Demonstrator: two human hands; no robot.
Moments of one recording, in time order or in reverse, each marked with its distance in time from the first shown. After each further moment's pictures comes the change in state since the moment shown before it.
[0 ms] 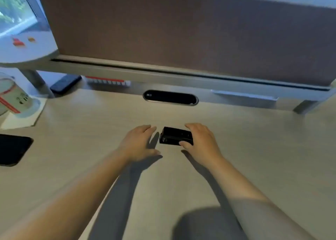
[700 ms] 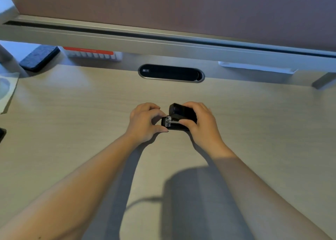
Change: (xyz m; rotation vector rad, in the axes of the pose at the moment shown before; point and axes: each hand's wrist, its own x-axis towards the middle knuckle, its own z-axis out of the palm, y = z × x) left_hand 0.047 -0.010 0.029 -0.387 0.265 -0.007; right_hand 0.027 -0.001 0.031 0.381 0.208 0.028
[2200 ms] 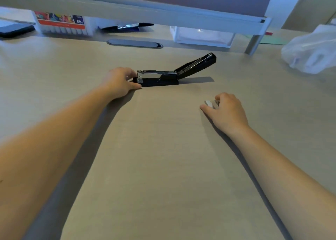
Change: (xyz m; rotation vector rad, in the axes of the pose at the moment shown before) left_hand -0.101 0.023 0.054 0.016 0.150 0.118; right_hand -0.206 0.103 -0.039 -0.437 0.400 0.163
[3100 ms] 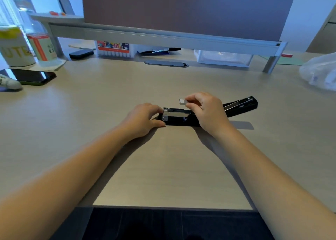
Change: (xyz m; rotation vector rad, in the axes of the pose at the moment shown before) left_hand -0.145 0.008 -0.022 0.163 -0.054 0.094; right_hand -0.065 -0.094 -0.007 0.314 -0.042 -0.510
